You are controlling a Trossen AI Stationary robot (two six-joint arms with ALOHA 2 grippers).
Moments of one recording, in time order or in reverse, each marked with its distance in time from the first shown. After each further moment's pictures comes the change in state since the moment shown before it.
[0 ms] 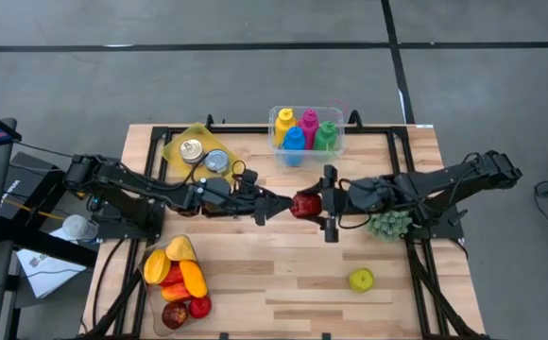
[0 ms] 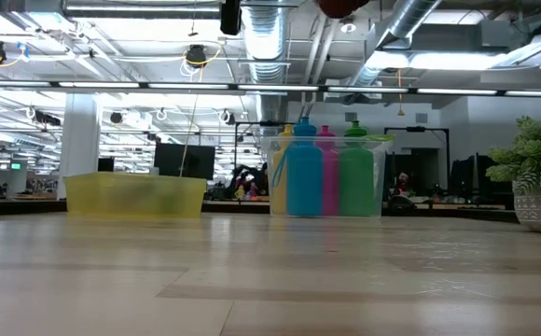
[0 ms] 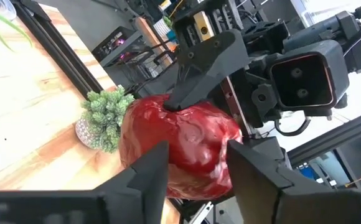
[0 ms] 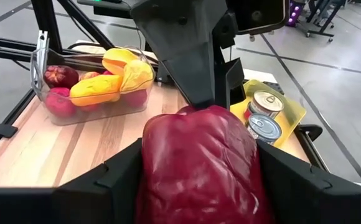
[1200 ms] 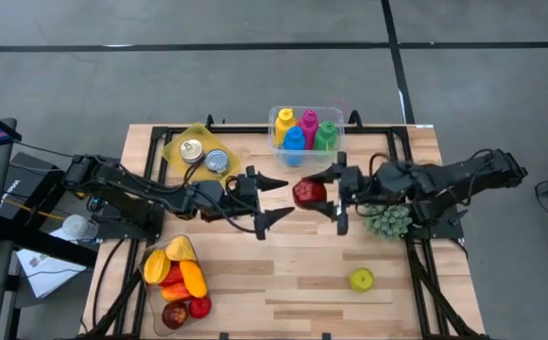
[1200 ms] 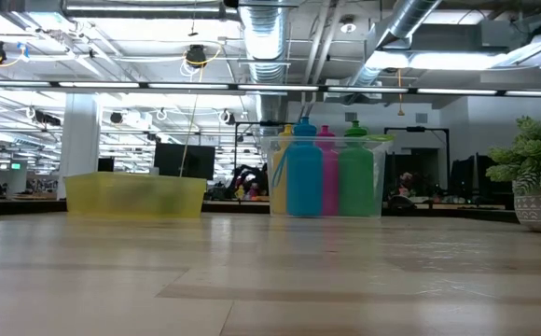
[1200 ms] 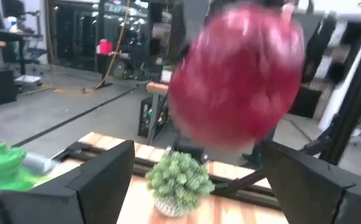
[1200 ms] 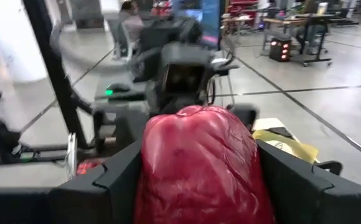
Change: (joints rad) left arm -0.029 -0.003 0.002 0.107 -0.126 0.815; right arm 0.014 -0.078 0.054 0.153 -0.003 0.154
